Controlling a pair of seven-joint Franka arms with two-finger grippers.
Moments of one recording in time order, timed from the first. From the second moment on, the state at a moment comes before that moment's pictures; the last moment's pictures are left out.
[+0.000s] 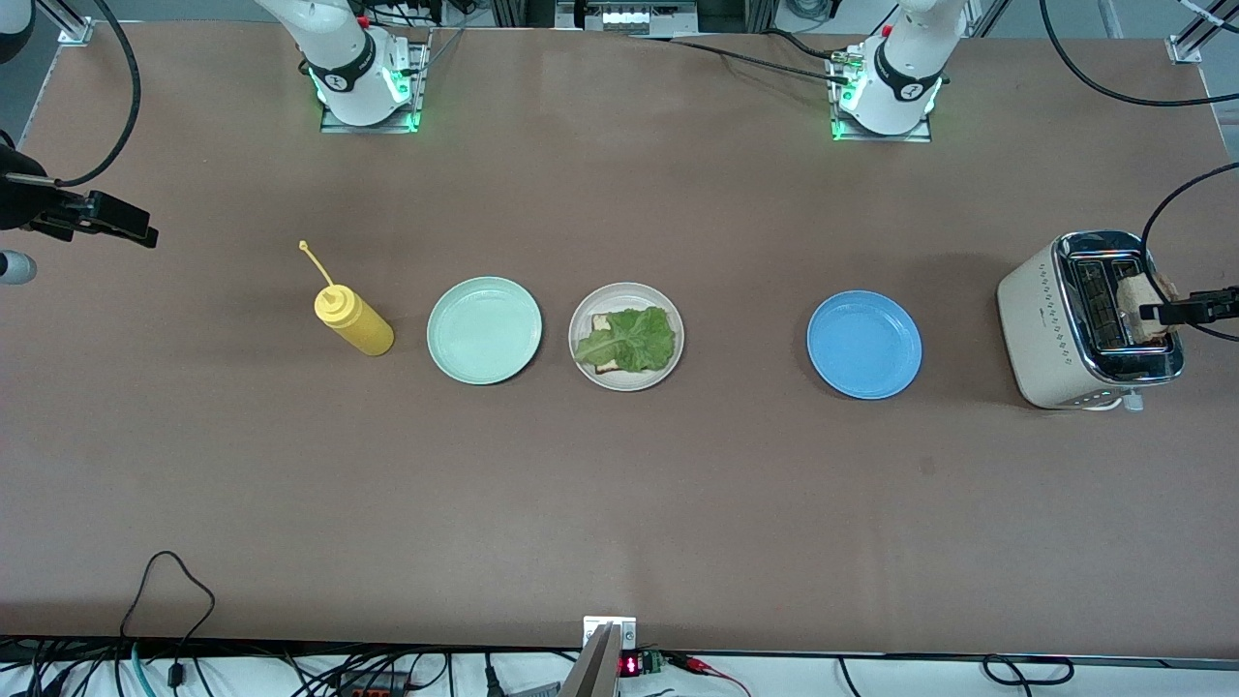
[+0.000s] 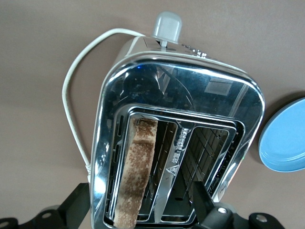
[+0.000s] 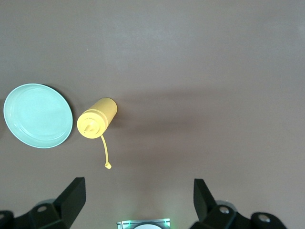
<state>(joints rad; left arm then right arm) 0.58 0.49 -0.12 -1.50 0.03 1.59 0.19 0.02 0.09 -0.07 -1.52 -0.03 1.47 0.01</state>
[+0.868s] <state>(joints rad) 0.58 0.50 -0.13 -1.49 0.03 1.57 0.24 0.03 0.09 -0.07 -1.52 -0.03 1.47 0.01</state>
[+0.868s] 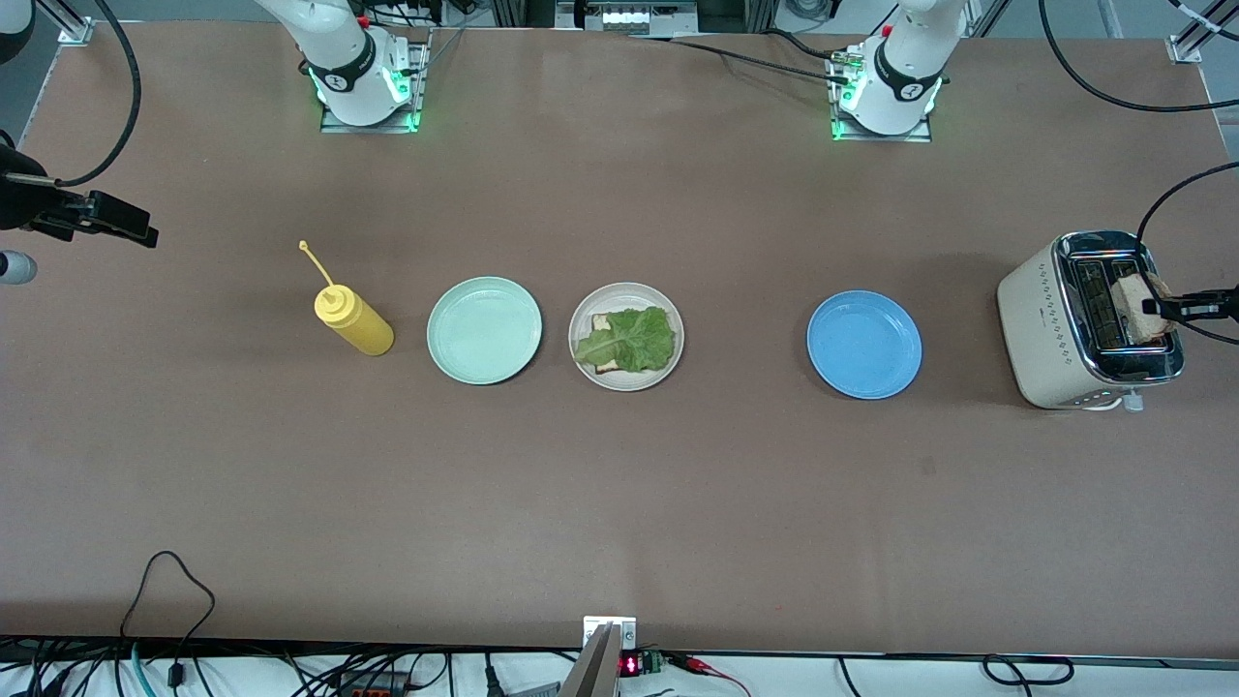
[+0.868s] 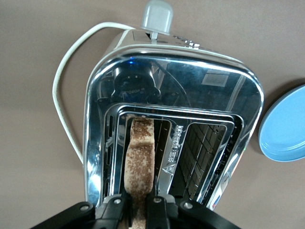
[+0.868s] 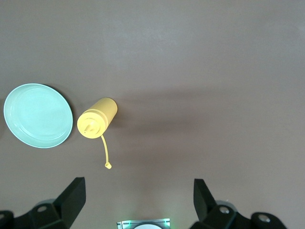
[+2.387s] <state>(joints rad) 0.14 0.51 -0.37 -1.23 -0.31 1.10 0.08 0.03 0.09 -0.07 -1.52 -0.03 1.47 0.01</state>
